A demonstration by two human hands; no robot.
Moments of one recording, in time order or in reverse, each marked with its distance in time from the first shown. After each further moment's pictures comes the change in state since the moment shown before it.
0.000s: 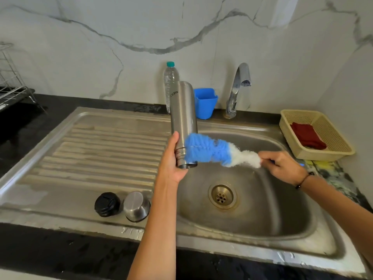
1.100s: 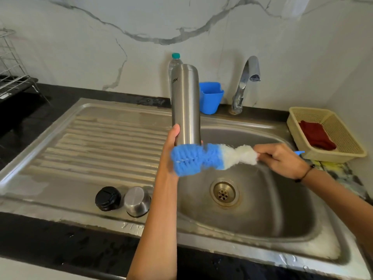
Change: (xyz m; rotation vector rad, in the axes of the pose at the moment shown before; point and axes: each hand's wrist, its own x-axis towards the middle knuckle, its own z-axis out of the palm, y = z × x) left_hand 0.004 0.003 -0.008 0.104 0.100 -0.098; right_hand 0.020 -0.022 -0.006 -0.067 -0.099 -0.099
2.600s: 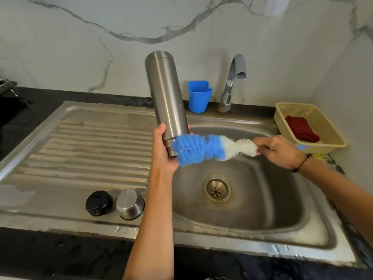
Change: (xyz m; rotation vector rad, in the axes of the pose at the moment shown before) left_hand -0.001 0.005 0.015 -0.204 -0.177 0.215; right_hand -0.008 -0.010 -0.020 -0.119 -0.008 0.194
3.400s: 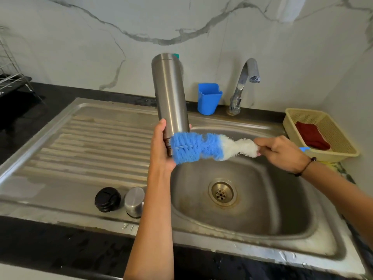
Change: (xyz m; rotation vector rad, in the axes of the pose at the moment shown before) left_hand -0.003 0.023 -0.008 0.063 0.145 -0.006; right_hand 0.012 -0.019 0.000 0.001 0.027 -0.045
